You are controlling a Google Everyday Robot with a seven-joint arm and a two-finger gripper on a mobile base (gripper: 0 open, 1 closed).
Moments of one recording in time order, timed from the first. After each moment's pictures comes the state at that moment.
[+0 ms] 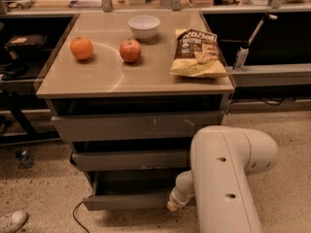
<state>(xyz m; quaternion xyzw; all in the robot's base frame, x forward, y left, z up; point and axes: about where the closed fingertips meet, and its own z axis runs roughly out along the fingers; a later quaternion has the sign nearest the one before) 0.490 -0.083 0.185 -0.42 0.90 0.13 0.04</state>
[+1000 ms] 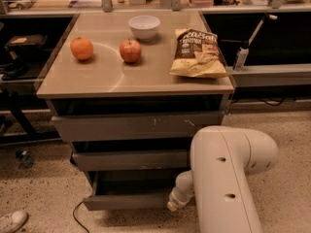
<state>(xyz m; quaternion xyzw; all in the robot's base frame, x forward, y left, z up) 0.490 -0.083 0.185 -0.42 0.90 0.13 0.04</state>
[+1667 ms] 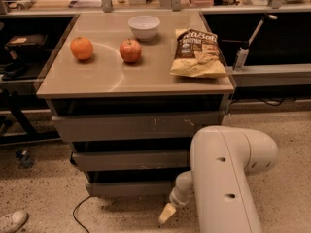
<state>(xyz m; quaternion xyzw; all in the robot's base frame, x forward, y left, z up) 0.490 -0.083 0.185 -0.42 0.90 0.13 0.04</state>
